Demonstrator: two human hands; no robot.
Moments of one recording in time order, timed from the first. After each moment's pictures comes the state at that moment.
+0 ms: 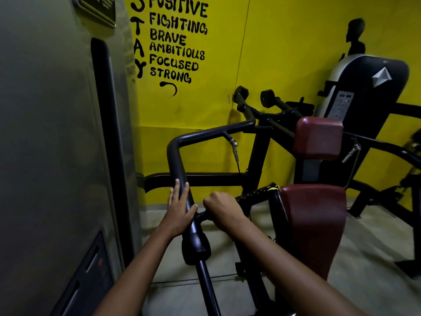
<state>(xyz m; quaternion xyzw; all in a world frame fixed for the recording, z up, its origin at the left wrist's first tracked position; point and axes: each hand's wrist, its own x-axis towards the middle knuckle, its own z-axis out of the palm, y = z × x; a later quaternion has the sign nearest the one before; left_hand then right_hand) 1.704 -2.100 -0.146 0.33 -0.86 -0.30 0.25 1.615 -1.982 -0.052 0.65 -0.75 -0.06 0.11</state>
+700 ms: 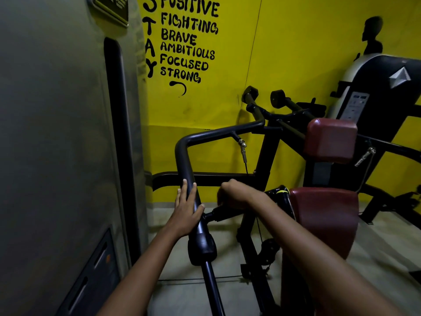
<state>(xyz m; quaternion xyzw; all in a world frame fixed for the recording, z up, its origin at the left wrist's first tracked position) 1.706 -2.094 -0.142 0.34 -0.86 -0.30 0.23 1.558 -2.015 -0.038 0.66 -0.75 -0.02 -0.07</state>
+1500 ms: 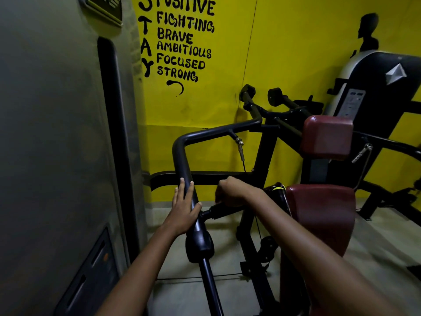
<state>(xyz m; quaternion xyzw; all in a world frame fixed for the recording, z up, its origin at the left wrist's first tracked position) 1.706 -2.094 -0.143 0.34 -0.86 -0.29 0.23 1.566 -2.009 -0.032 0.64 -0.77 -0.04 -0.05</state>
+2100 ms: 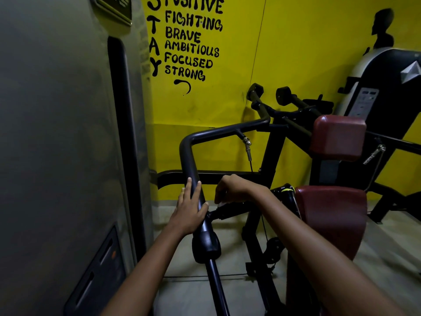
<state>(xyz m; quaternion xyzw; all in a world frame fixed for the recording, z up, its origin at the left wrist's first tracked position) 1.706 -2.096 -0.143 0.36 -0.88 -0.24 0.21 1.571 -2.017 -0.023 0.66 -0.74 0.03 -0.13</state>
